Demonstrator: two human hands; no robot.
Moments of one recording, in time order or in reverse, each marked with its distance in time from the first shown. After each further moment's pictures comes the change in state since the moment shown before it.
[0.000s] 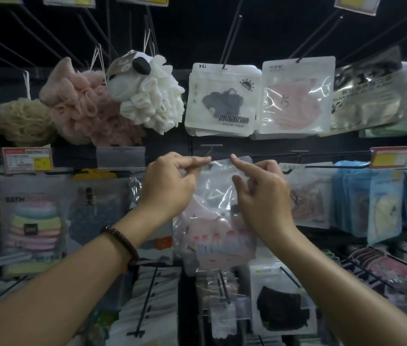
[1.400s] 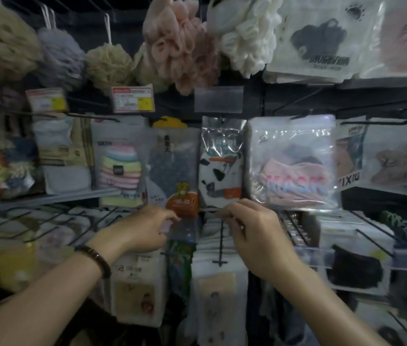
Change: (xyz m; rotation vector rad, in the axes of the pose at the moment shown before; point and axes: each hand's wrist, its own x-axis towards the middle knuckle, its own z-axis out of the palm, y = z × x) left_hand -0.141 -0.184 -0.155 0.632 -0.901 -0.372; right_hand -0.150 -0.056 0.107 0.113 -0.480 -0.214
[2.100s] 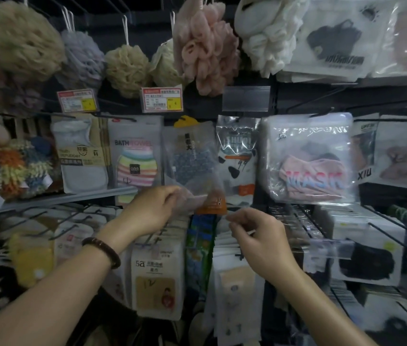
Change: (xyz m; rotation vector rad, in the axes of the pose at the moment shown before) left_hand -0.027 -0.013 -0.034 -0.199 0.341 0.020; right_hand -0.012 -0.040 0.036 0.292 0.020 0.451
